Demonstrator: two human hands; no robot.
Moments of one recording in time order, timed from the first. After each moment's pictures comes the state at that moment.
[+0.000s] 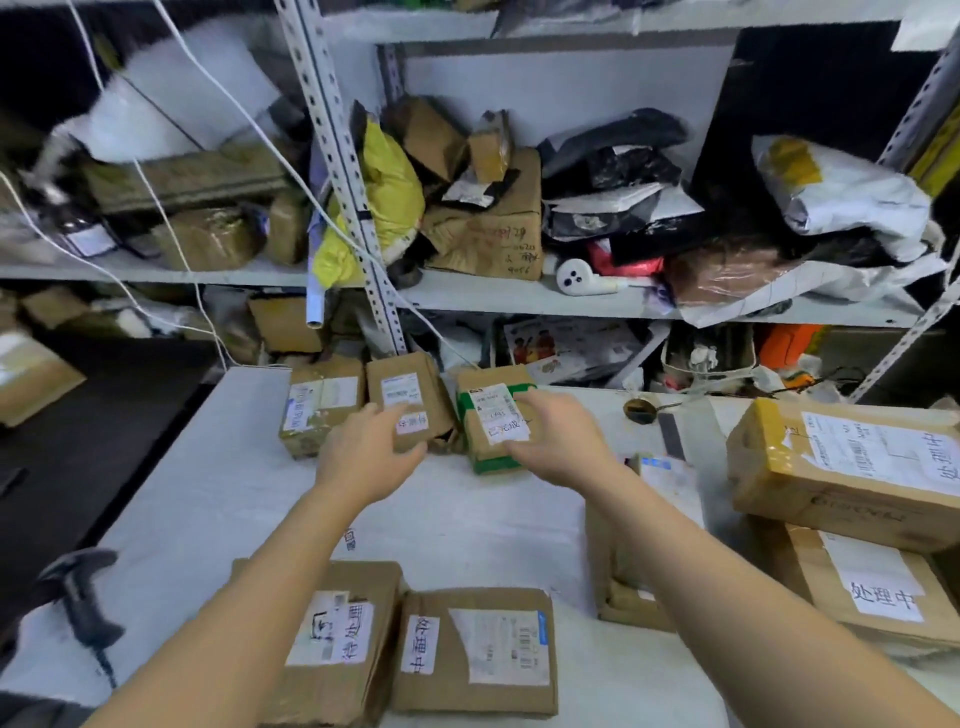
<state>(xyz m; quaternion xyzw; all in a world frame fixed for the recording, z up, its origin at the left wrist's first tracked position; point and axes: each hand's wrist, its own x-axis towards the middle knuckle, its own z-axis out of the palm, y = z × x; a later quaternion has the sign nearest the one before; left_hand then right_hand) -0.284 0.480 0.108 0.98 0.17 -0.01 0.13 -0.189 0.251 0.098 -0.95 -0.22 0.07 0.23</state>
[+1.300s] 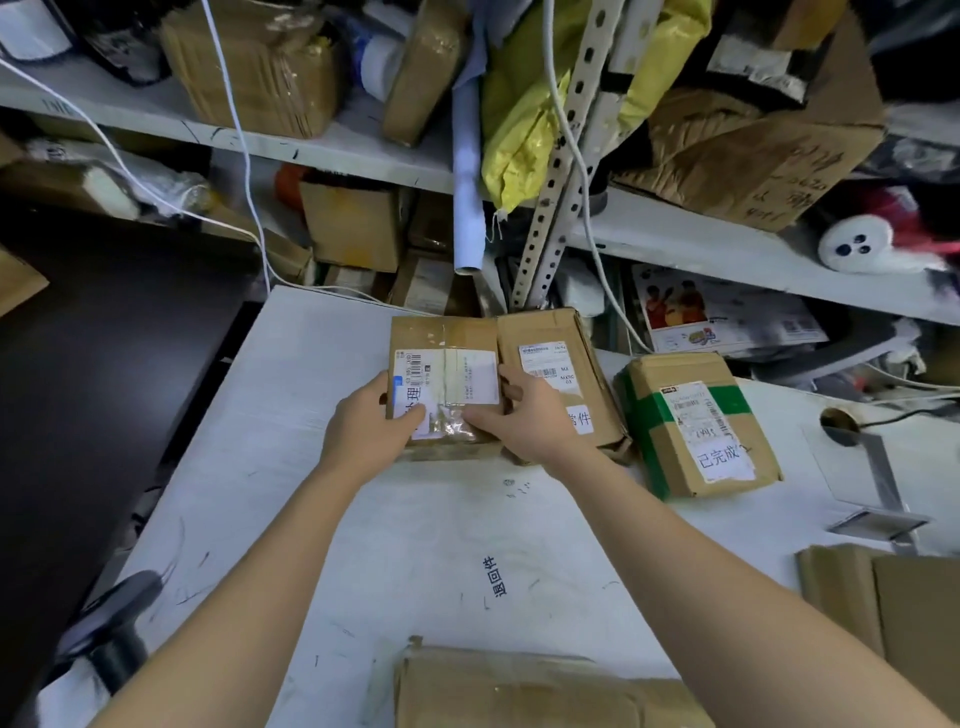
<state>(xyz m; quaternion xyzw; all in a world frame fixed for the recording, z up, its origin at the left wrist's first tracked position) -0.221 0.777 -0.045 0.84 0.29 -0.02 0.45 -0.130 0.586 -0.030 -0.85 -0.11 0.27 0.43</state>
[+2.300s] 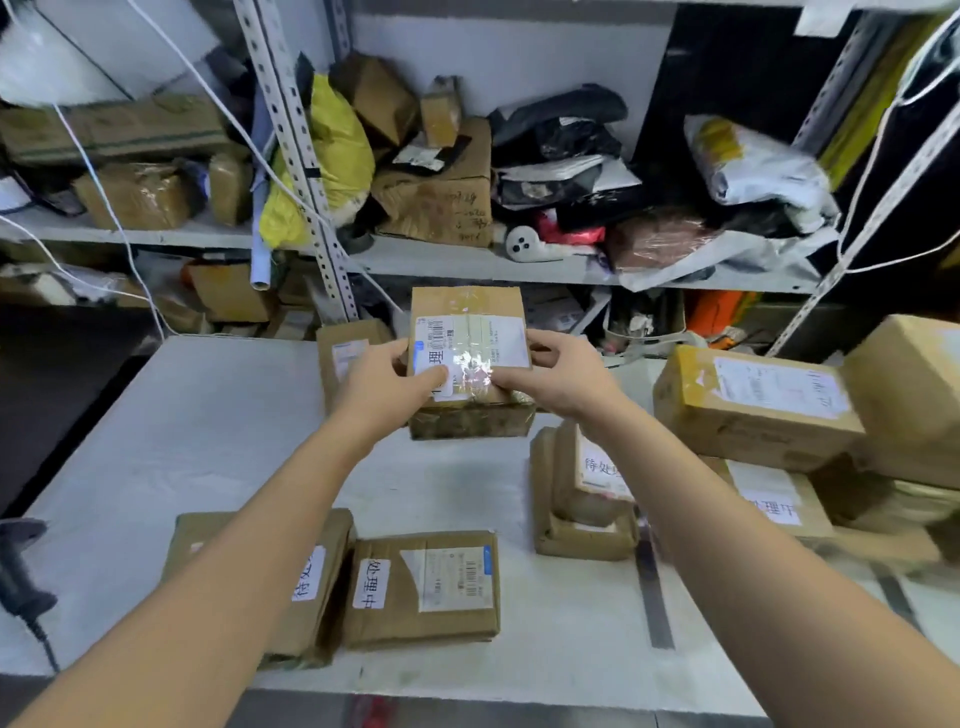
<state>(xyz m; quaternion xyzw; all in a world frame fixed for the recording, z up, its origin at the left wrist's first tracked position) -0.288 0.398 0.137 0.85 0.17 0.03 0.49 -0.225 0.180 0.149 -0.82 -0.11 0.14 0.54</state>
